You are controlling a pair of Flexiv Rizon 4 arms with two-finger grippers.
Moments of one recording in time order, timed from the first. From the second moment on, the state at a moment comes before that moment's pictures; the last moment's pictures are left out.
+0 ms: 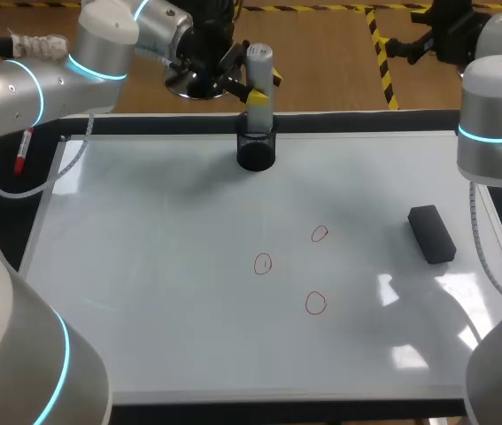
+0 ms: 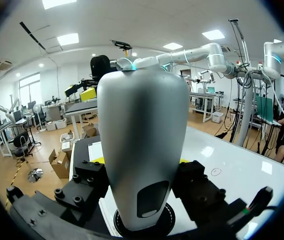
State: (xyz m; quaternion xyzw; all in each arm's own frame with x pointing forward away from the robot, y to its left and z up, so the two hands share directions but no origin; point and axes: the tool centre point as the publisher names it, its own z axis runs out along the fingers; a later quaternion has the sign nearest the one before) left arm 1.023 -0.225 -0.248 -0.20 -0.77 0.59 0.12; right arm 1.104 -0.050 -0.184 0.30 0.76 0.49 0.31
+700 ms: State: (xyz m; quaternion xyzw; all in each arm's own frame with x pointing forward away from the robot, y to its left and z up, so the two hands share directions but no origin) left arm 1.021 -0.226 -0.216 -0.21 -0.78 0.58 0.10; right arm 1.104 -0.050 -0.184 0.30 0.76 0.49 0.31
